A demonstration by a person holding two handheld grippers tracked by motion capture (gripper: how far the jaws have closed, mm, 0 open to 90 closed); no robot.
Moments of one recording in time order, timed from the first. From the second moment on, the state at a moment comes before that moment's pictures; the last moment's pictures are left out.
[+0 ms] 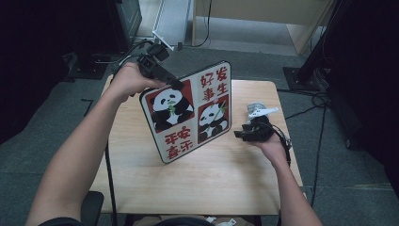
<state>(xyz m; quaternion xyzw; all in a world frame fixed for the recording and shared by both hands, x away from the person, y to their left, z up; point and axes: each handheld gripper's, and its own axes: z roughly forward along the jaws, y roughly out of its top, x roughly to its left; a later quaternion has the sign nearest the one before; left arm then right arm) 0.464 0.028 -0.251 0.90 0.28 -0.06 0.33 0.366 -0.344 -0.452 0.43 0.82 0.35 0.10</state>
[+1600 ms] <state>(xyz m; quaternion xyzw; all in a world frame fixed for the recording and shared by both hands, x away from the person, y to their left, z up) 0.394 0.105 -0.290 0.86 0.31 -0.06 0.41 0.415 -0.406 -0.441 0.52 0.76 0.37 0.15</state>
